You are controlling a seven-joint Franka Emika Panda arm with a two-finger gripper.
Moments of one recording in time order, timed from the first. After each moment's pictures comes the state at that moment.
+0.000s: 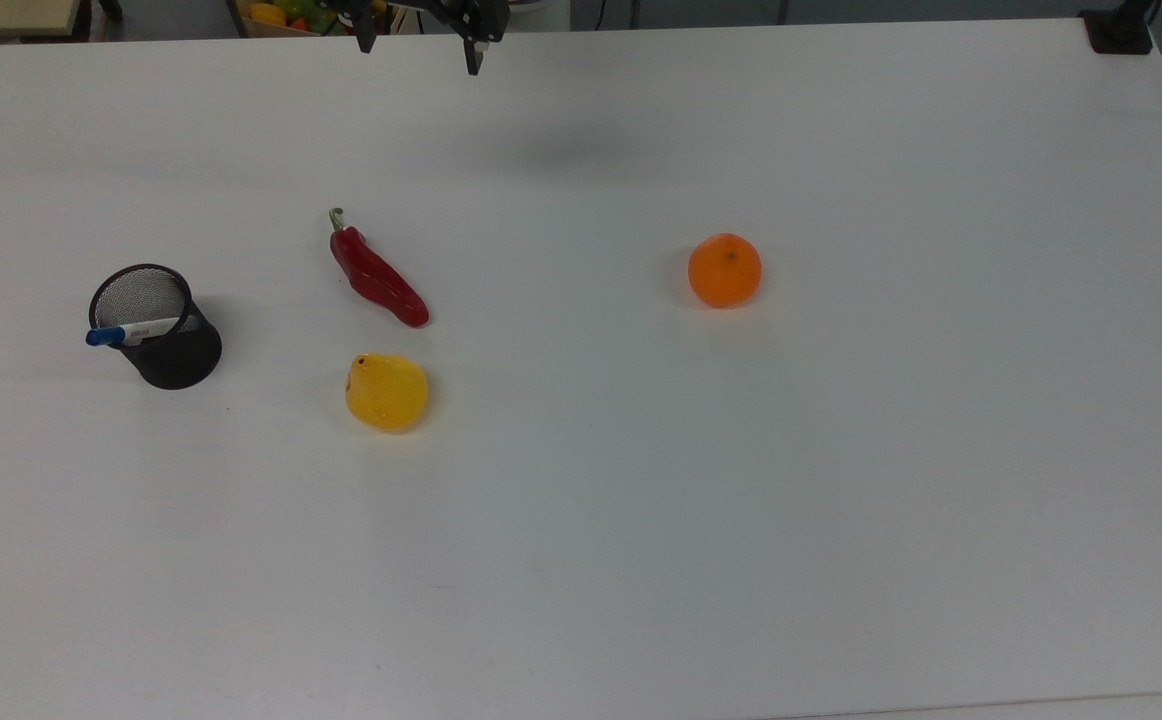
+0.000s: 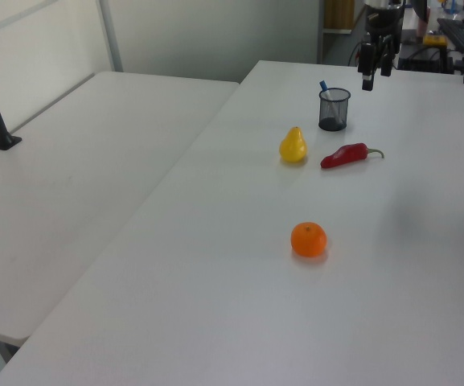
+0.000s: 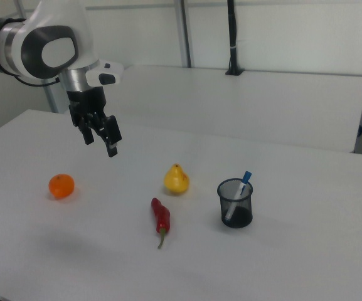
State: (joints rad) arm 0.09 -0.07 -0.08 -1.84 0.00 1.78 0.18
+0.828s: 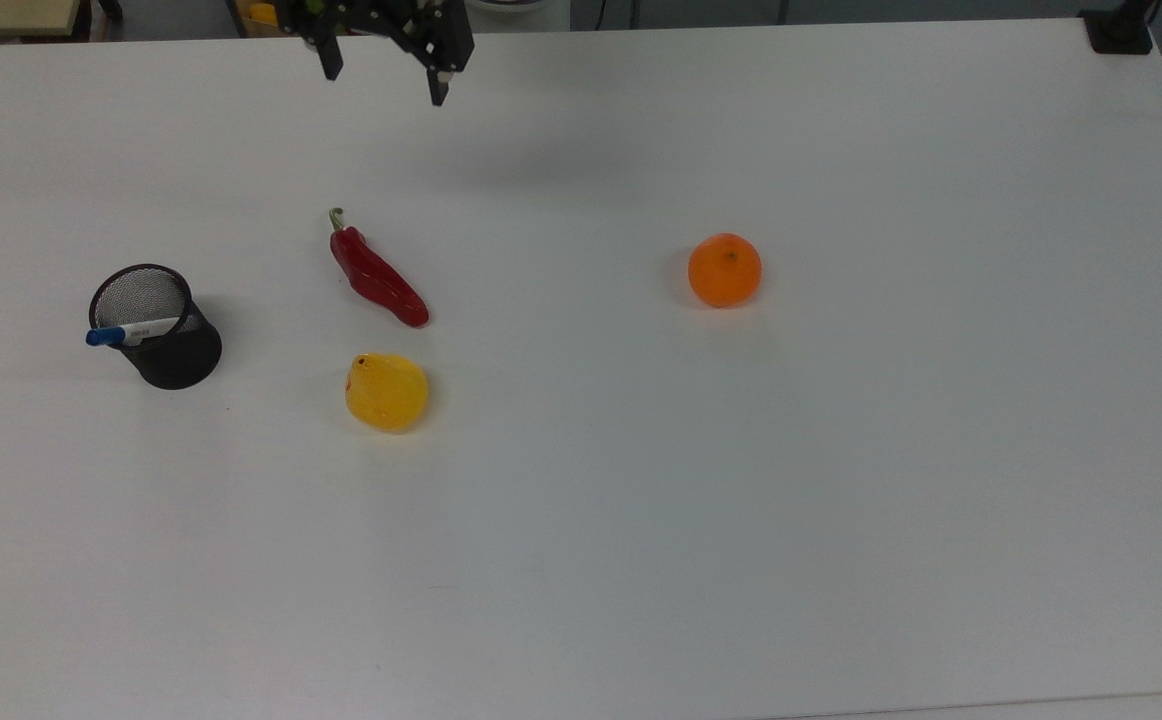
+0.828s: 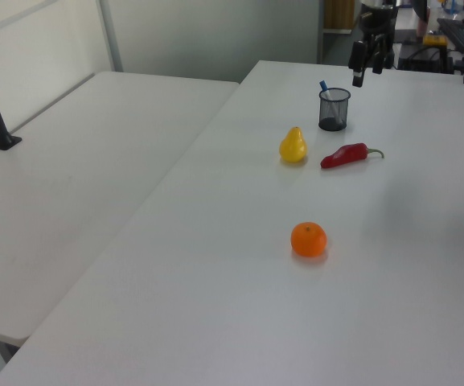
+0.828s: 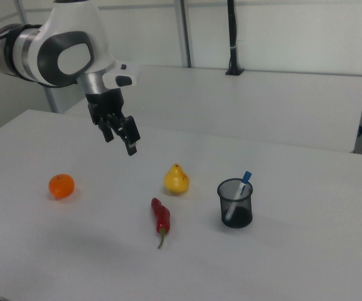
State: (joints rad) arm 0.05 -0.02 -0.10 -1.82 0.00 1.89 0.18
